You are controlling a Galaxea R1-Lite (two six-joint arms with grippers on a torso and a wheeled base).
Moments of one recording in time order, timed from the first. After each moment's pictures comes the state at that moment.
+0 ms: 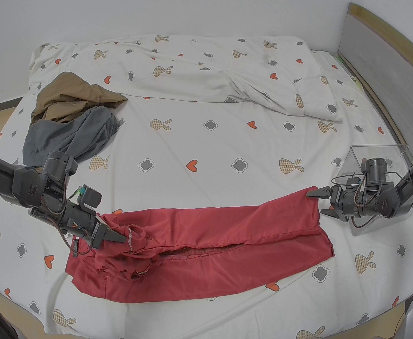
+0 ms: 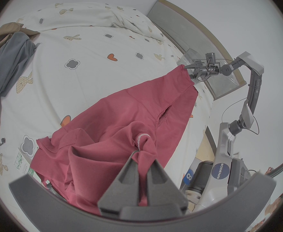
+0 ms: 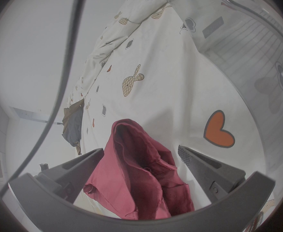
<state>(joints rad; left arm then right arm) -0.09 1.88 -1.03 0.24 -0.60 0.43 -0.03 2.13 -0.95 -0.48 0.59 0.57</state>
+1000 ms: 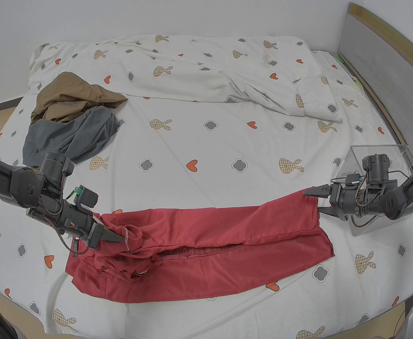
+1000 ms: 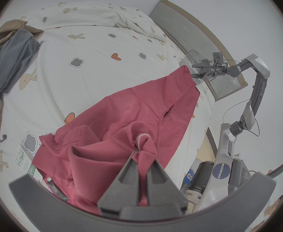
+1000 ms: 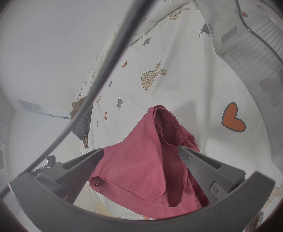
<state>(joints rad) -0.07 1.88 -1.02 0.24 -0.61 0.44 0.02 2.03 -0.88 -0.49 0.61 0.57</state>
